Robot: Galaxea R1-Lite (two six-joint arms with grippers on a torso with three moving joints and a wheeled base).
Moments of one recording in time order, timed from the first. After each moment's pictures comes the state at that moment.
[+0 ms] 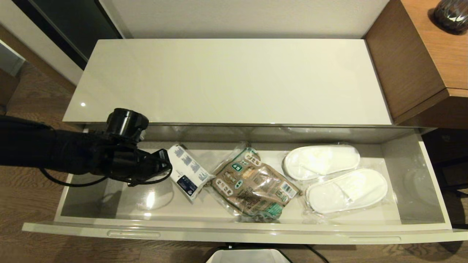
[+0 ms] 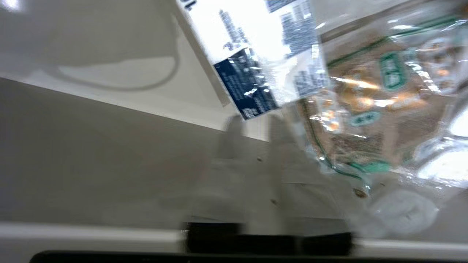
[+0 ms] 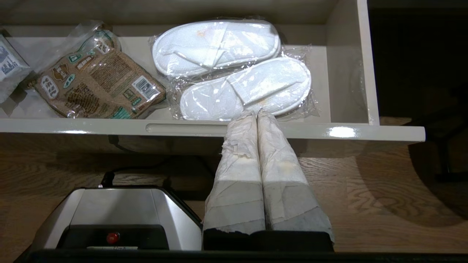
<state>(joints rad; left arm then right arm) -0.24 1.84 -1.10 0.08 -0.05 -0.56 0.00 0.01 0.00 -0.01 0.00 0.00</state>
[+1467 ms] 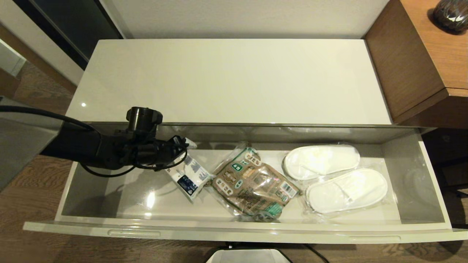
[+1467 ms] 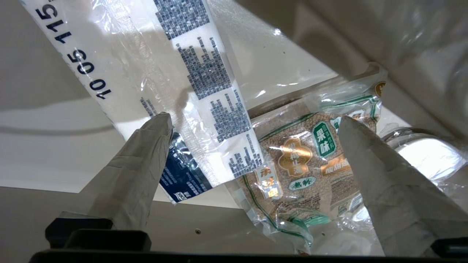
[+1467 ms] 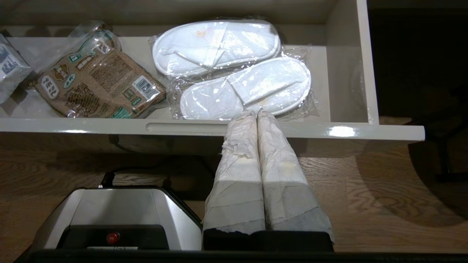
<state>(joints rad) -0.23 2.02 -1.22 -0.18 -0.12 -0.68 0.00 0.01 0.00 -0.01 0.00 0.00</state>
